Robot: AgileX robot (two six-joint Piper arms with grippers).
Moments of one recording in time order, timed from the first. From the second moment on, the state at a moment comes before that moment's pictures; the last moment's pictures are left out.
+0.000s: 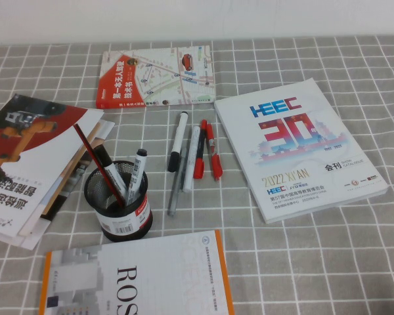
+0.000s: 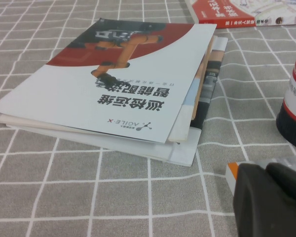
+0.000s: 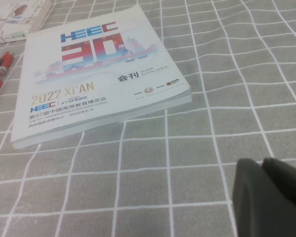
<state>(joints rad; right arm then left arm) 0.04 -0.02 0.03 0.16 0.38 0.04 -0.07 -0.02 0.03 0.01 0.38 0.05</state>
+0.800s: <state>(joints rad) 0.04 -0.02 0.03 0.16 0.38 0.04 -0.07 -0.02 0.03 -0.34 0.17 -0.18</state>
